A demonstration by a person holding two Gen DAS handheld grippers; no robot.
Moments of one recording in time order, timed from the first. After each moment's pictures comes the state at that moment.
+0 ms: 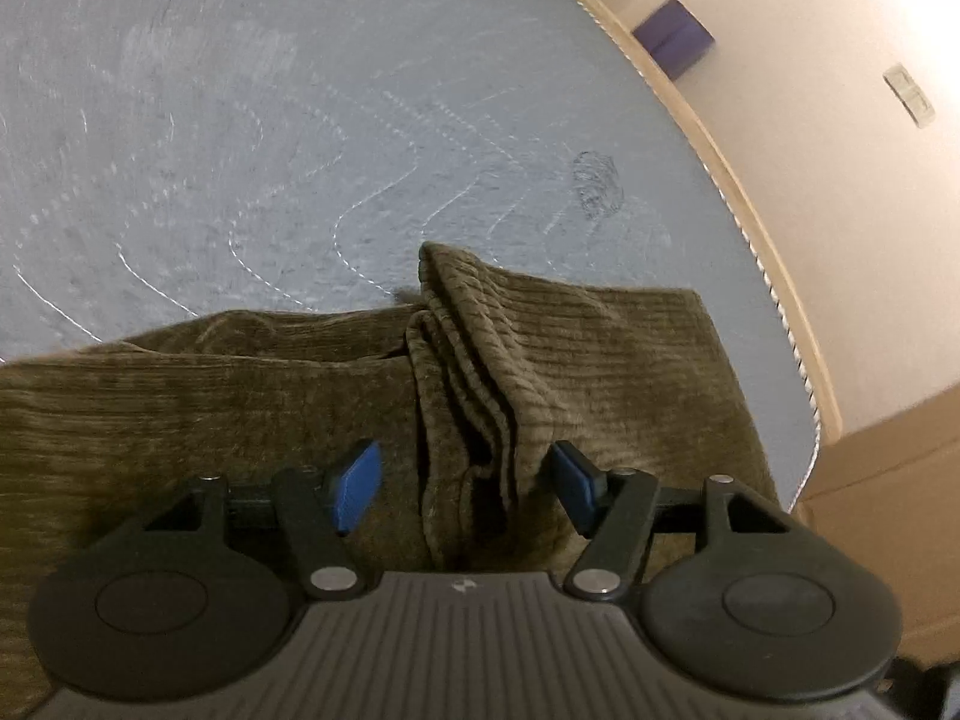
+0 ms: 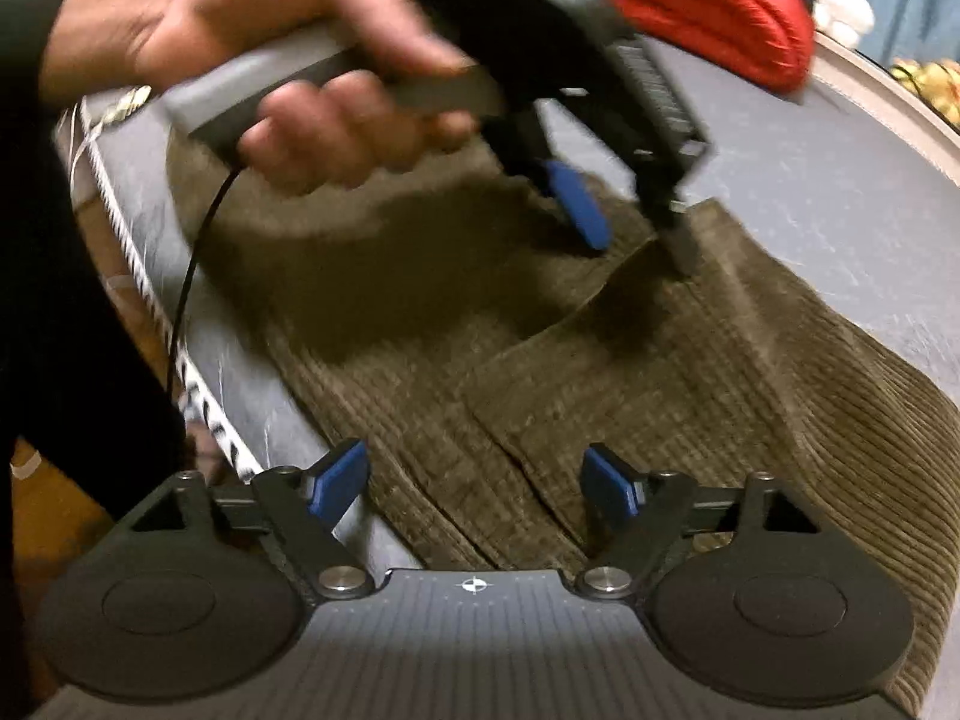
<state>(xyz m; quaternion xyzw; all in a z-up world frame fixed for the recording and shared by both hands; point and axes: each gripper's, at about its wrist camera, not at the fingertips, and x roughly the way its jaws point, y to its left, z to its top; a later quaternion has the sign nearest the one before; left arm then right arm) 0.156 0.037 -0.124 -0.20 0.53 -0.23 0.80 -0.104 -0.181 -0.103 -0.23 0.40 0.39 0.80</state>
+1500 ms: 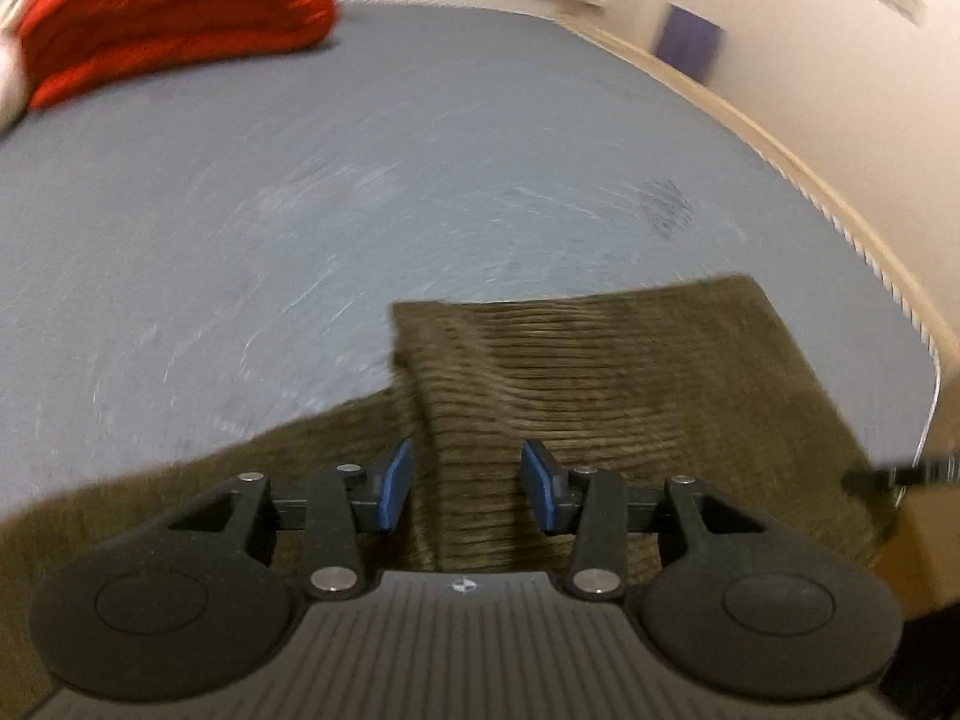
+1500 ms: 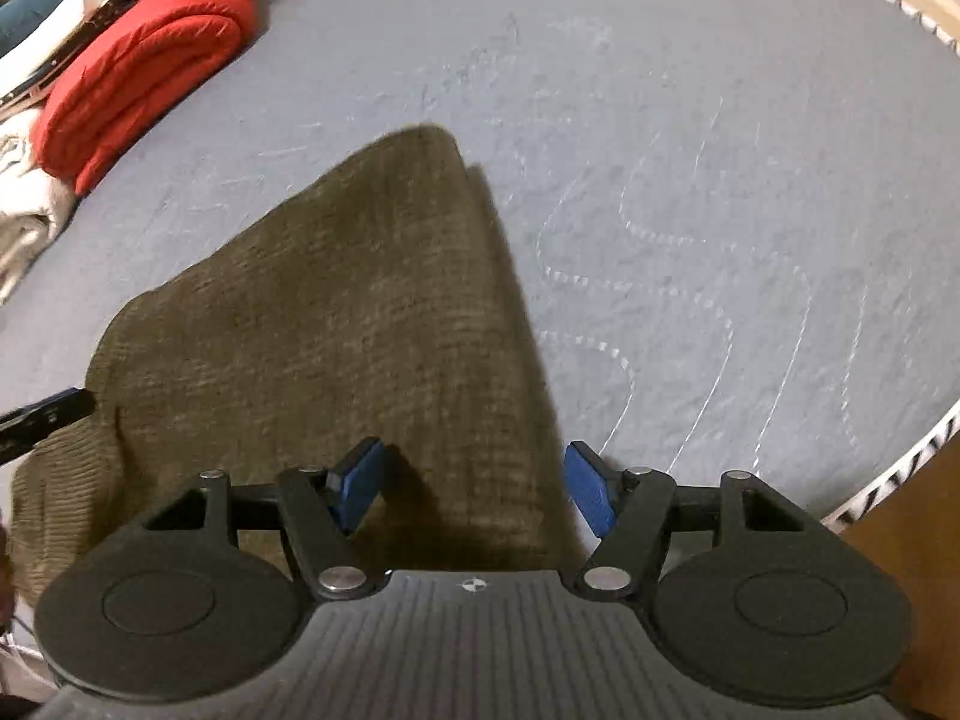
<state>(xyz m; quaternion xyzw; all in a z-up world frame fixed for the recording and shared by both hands) 0.082 0.077 -0.073 -0.04 0.45 -0.15 0.88 -0.046 -0.344 -0.109 0.19 0.52 0.03 0.83</state>
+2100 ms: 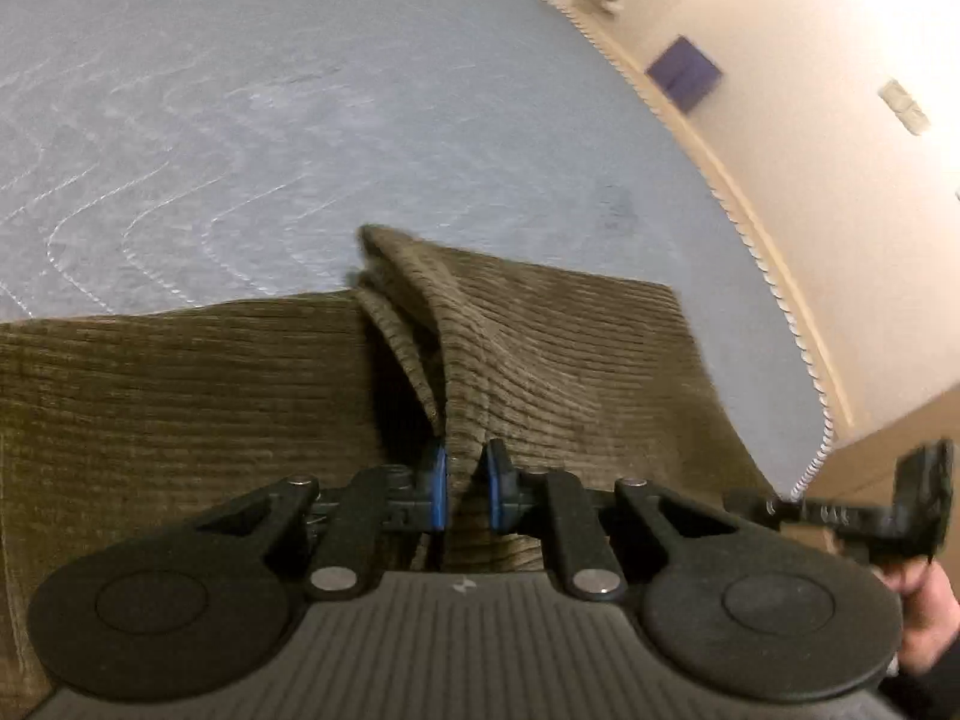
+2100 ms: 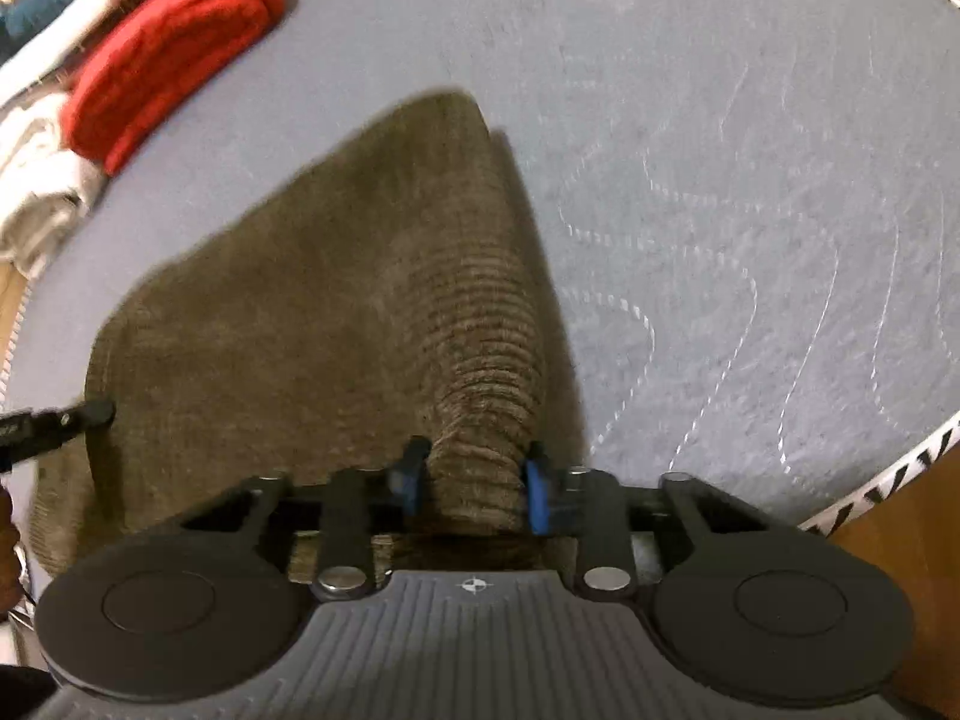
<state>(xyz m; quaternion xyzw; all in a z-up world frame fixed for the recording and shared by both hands) 0.062 0.096 -0.069 -0.16 0.50 -0.20 0.83 -0.062 -0.359 -0.099 0.20 0.52 0.07 0.83</state>
